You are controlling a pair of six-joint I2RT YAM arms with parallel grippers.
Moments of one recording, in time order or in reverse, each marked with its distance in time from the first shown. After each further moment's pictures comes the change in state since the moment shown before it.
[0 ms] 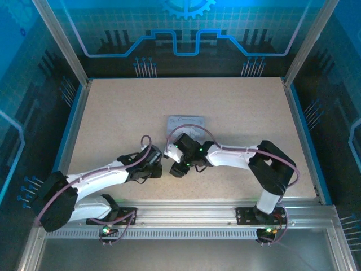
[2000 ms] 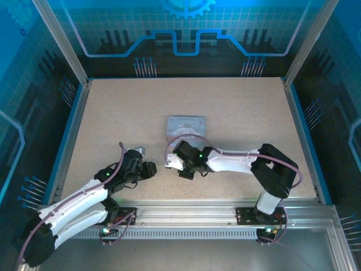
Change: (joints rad) left arm 0.120 -0.430 -0.202 0.089 0.138 -0.137; right arm 0.073 -0.067 -0.074 -0.022 0.222 -0.242
